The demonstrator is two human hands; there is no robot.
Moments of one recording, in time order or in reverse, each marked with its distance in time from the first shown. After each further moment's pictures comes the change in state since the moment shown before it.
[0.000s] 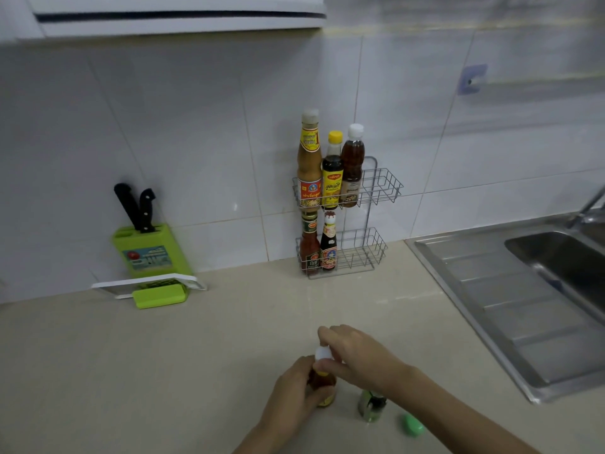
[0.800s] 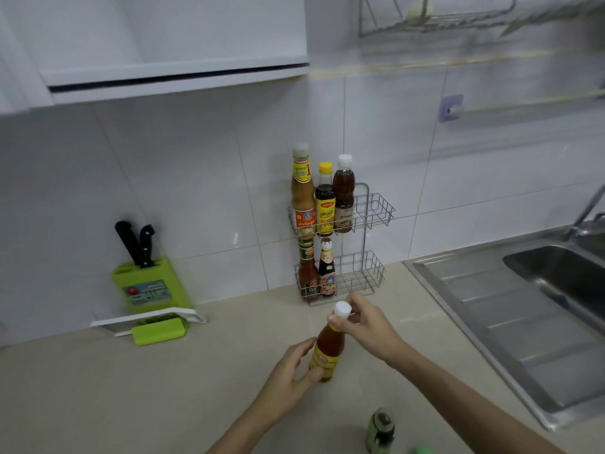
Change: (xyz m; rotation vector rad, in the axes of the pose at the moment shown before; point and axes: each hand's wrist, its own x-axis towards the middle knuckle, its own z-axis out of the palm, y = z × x) left_hand 0.043 0.019 -0.050 -0.231 -0.085 0.056; right_hand 0.032 0.042 -0.035 0.774 0.401 0.403
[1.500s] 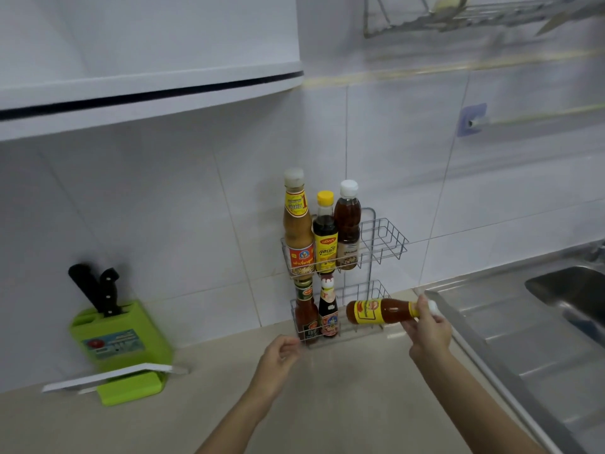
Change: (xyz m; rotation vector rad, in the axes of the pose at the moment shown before) left_hand 0.146 0.000 -0.050 -0.105 0.249 -0.184; right_hand 0.128 0.065 -0.075 0.925 1.029 0.436
